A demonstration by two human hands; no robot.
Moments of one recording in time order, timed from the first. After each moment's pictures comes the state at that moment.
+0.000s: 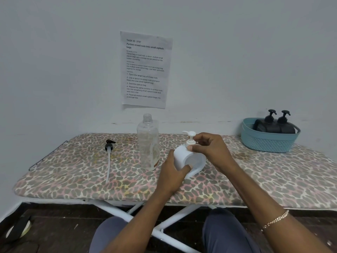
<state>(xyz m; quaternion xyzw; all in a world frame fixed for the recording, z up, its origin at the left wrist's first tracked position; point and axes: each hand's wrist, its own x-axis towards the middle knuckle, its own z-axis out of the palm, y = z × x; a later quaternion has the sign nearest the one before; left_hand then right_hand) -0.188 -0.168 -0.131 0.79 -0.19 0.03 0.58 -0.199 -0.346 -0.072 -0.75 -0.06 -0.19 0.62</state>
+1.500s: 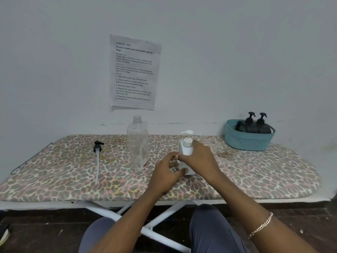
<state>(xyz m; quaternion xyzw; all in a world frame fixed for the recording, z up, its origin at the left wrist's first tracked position) -0.192 -0.169 -0.130 0.79 -0.25 0.02 0.55 -0.238 -0.315 -0.063 -0.91 0.11 -0.20 0.36</state>
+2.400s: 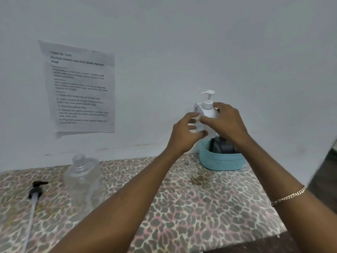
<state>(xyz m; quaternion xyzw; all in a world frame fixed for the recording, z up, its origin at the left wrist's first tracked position) -0.092 -0.387 0.021 0.72 -0.37 0.02 0.59 -0.189 -0.511 0.082 -0.87 0.17 -0.34 0.30</state>
